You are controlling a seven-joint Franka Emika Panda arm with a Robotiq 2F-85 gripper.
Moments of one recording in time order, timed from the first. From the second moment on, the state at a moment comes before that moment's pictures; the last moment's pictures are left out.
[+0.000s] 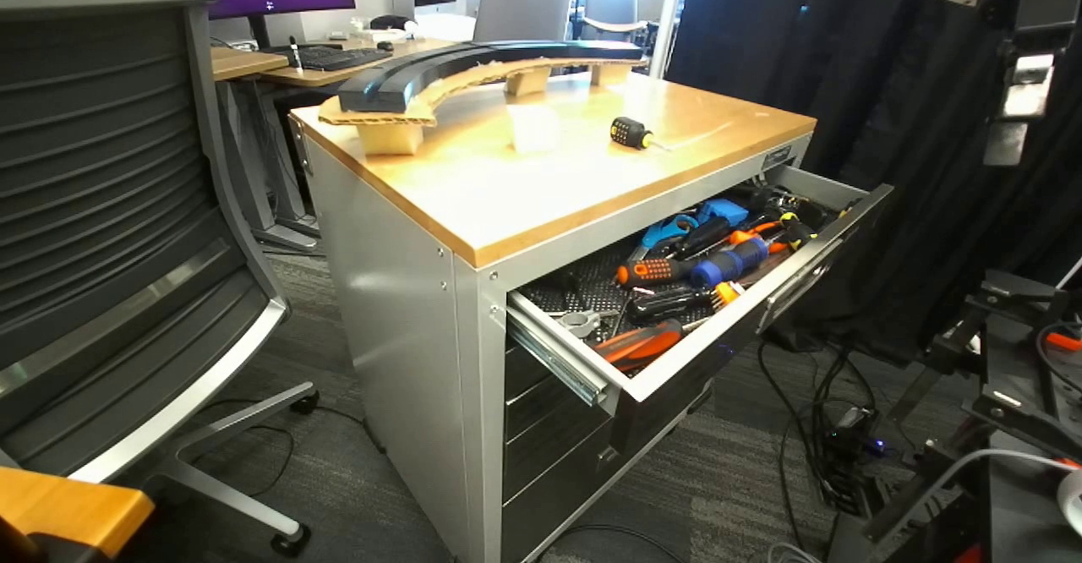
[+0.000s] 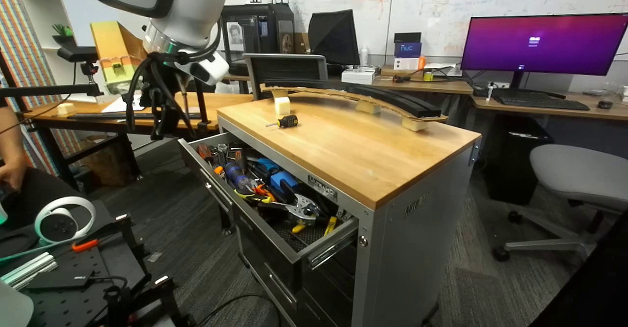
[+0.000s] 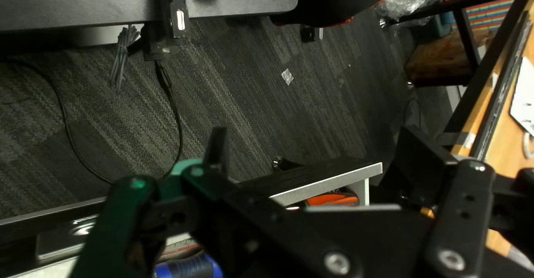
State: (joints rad) arm 0.02 -0.39 -0.06 -2.71 0.57 1.95 -0.31
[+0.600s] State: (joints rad) arm -0.02 -0.39 -0.14 -2.52 0.57 1.98 -0.30
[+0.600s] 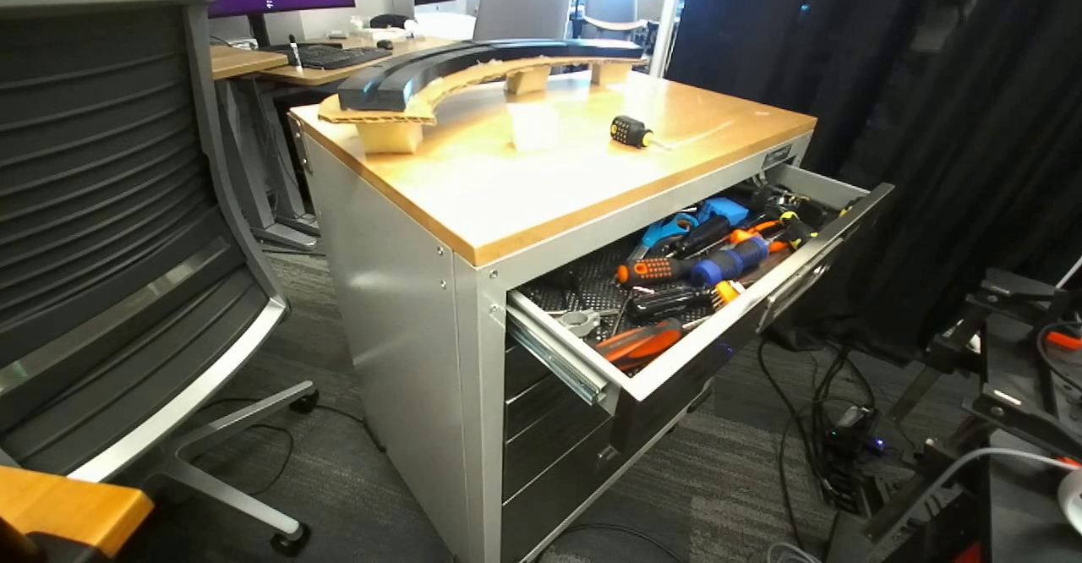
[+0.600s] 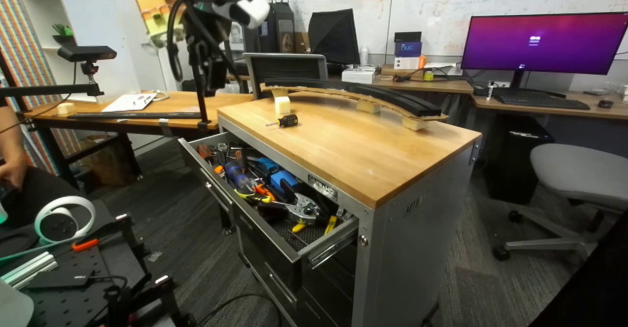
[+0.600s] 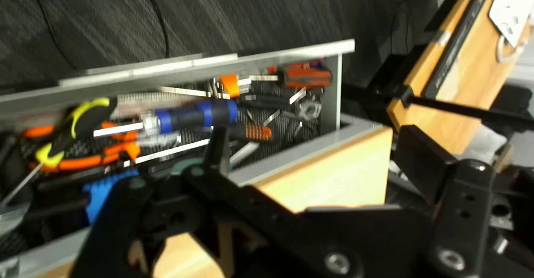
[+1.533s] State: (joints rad) arm 0.00 -0.27 -0.11 -2.43 0.59 2.23 -0.30
